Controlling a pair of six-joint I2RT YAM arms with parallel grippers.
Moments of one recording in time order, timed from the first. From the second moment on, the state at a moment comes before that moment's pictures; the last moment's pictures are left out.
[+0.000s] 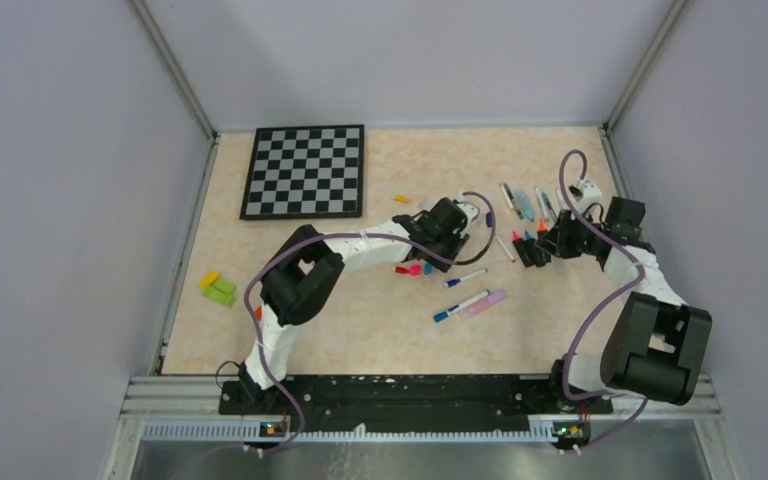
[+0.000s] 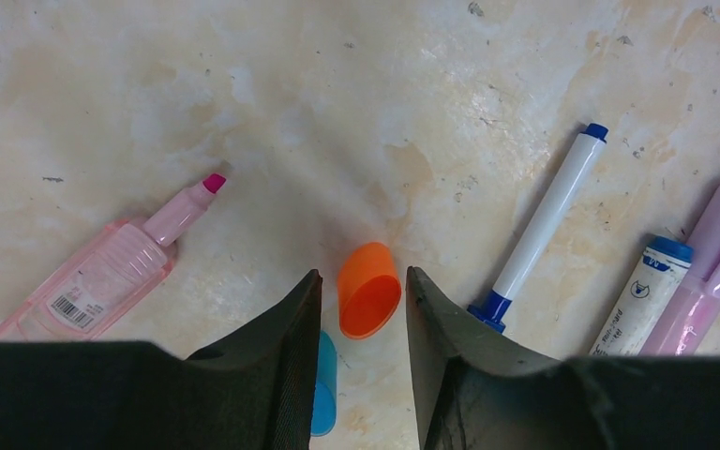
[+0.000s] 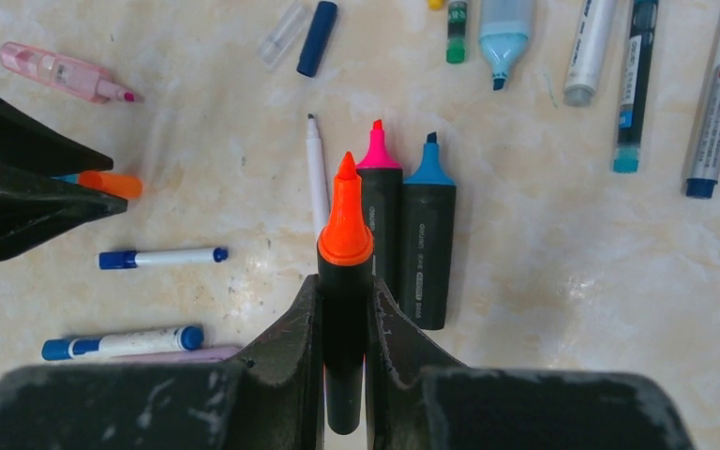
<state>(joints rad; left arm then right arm) -0.90 2.09 1.50 -0.33 -0.02 -0.19 -0.31 1.31 0.73 -0.25 -0.70 -0.21</state>
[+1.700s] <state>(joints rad) -0.82 1.20 0.53 0.45 0.40 -0.45 -0.40 1.65 0.96 -0.39 -0.65 -0.34</state>
